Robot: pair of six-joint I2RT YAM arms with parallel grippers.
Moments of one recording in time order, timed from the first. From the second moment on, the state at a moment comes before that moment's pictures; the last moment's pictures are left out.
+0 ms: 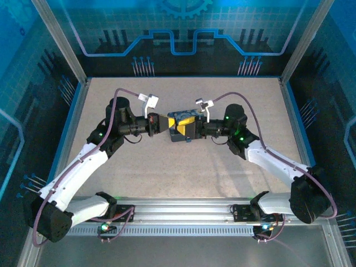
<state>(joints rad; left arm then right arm) -0.41 1.11 1.00 -0.16 0.79 -0.53 0.55 1.30 0.84 0.44 -0.91 0.69</state>
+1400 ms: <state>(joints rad) -0.41 1.13 1.00 -0.15 0.81 -0.53 0.58 1.33 0.88 0.39 -0.92 0.63</state>
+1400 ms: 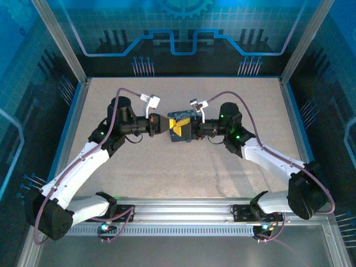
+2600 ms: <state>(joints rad) -0.41 1.13 1.00 -0.16 0.81 -0.53 0.58 1.33 0.89 0.35 -0.91 0.64</state>
